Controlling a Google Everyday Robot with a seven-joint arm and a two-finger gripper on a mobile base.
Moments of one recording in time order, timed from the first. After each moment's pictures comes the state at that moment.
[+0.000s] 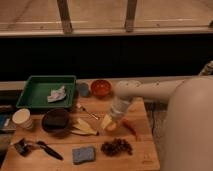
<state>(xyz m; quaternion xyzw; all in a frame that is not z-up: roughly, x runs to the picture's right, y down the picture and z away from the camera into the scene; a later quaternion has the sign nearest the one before) 0.039 0.179 0.790 -0.43 0.07 0.50 0.75</state>
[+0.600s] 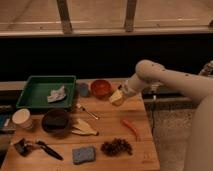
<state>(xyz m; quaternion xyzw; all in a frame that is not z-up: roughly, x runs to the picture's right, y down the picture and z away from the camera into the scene) 0.082 0.032 0.787 -0.36 -0.07 0.57 0.73</state>
